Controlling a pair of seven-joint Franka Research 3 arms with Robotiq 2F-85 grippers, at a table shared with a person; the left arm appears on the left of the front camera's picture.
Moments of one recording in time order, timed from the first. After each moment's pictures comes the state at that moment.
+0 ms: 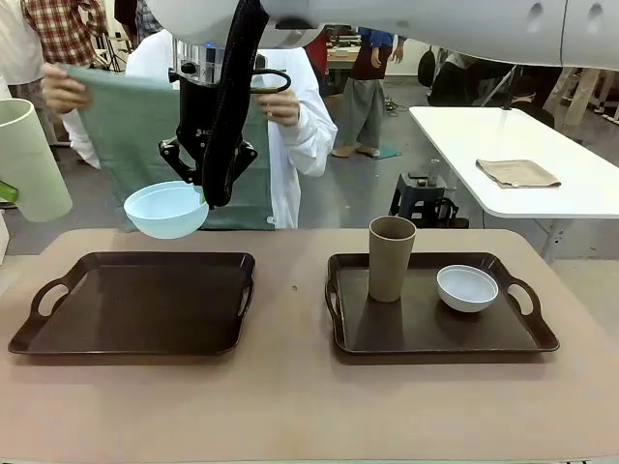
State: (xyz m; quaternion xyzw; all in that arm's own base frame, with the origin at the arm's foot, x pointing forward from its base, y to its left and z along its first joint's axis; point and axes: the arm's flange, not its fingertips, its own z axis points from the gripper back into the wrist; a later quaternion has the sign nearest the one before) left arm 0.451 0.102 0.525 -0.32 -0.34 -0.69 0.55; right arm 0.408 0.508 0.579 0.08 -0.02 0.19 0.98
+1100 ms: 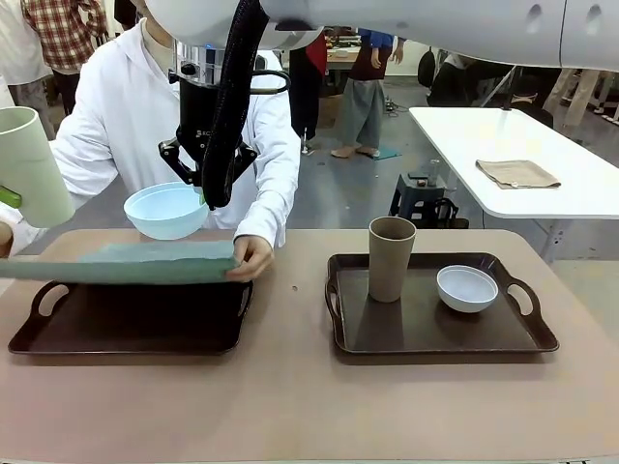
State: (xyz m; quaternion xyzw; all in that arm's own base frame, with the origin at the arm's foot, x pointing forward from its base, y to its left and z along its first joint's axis) left arm 0.454 0.103 0.513 -0.33 -0.34 -0.68 0.56; right arm 0.407 0.508 0.579 0.08 -0.02 0.19 0.98
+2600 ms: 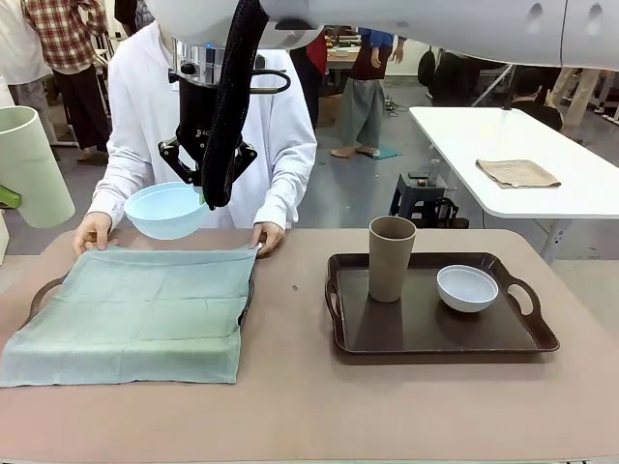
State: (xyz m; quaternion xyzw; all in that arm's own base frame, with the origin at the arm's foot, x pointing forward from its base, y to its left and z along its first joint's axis) left arm 0.454 0.103 0.513 -0.33 -0.34 -0.68 0.56; right arm 0.407 0.508 0.579 0.08 -0.02 0.19 0.98
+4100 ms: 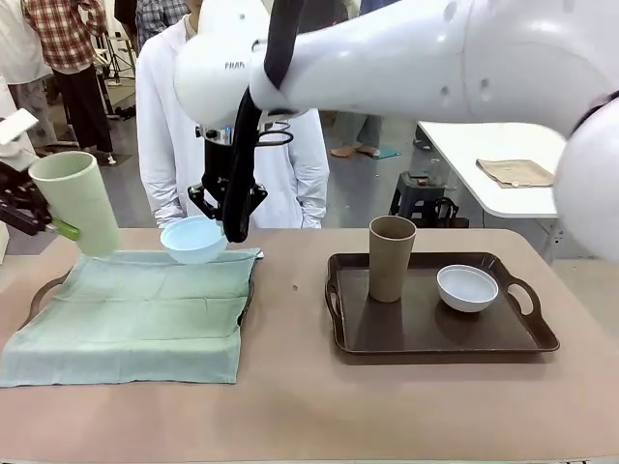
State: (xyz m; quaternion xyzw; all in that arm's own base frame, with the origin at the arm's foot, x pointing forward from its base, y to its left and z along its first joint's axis) left arm 0.503 0.064 0.421 -0.35 -0.33 -0.69 0.55; right arm 0.488 0.513 0.472 0.07 -0.01 0.17 0.98
